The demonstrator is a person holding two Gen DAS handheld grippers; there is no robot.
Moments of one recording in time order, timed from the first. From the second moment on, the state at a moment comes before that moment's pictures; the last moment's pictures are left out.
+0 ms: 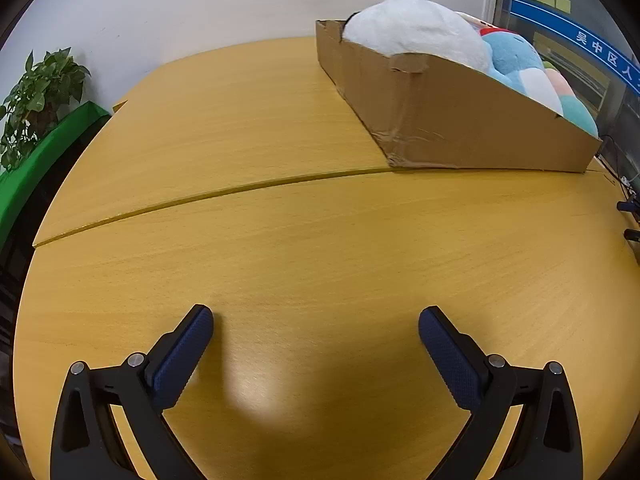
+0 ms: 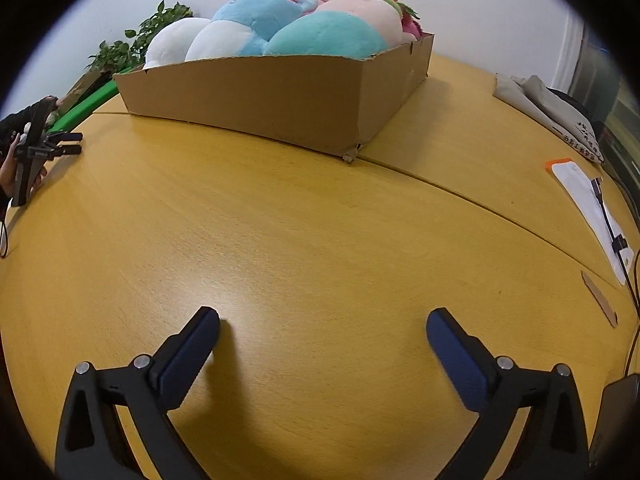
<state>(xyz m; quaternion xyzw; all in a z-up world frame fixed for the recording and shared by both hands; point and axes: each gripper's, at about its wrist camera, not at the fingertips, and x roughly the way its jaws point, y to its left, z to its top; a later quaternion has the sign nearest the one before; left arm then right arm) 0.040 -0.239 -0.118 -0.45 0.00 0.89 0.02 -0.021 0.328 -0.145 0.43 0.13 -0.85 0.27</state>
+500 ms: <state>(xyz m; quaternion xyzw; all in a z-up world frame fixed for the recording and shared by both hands) 0.023 -0.253 -0.116 -0.45 0.02 0.89 0.06 -0.037 0.338 -0.145 0.44 0.13 -0.85 0.26</state>
